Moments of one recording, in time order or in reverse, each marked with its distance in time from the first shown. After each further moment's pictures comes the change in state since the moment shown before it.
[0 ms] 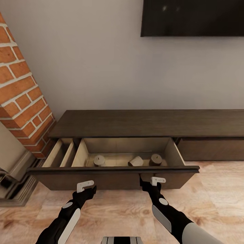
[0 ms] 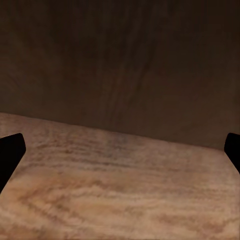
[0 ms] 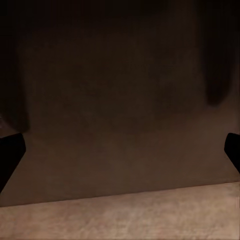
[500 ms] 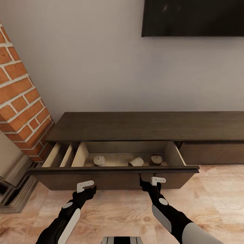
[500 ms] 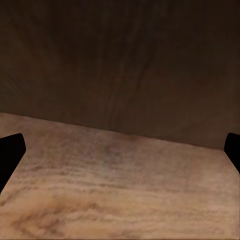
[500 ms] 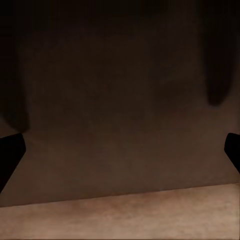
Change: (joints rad) left arm 0.000 0.000 0.000 0.000 0.000 0.000 0.000; right arm 0.000 0.000 0.000 -0.001 0.003 0.000 0.001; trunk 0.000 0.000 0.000
